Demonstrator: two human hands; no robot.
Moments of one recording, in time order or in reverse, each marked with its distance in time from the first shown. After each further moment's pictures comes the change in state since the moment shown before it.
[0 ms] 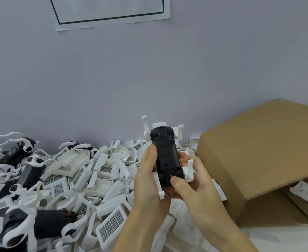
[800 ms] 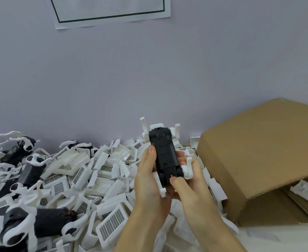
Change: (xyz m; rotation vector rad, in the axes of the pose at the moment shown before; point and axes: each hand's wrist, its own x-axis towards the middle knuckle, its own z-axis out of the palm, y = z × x) left_hand 0.003 -0.004 -0.001 -0.060 0.074 -0.016; right_hand -0.002 0.006 0.012 0.030 0.014 0.006
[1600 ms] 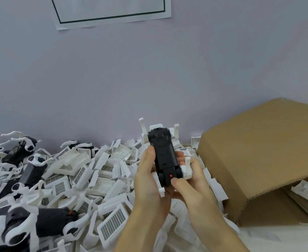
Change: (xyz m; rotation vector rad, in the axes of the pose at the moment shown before) left_hand 0.003 0.000 -0.003 -0.021 0.002 0.004; right_hand -0.002 -0.003 -0.004 -0.026 -0.050 -0.012
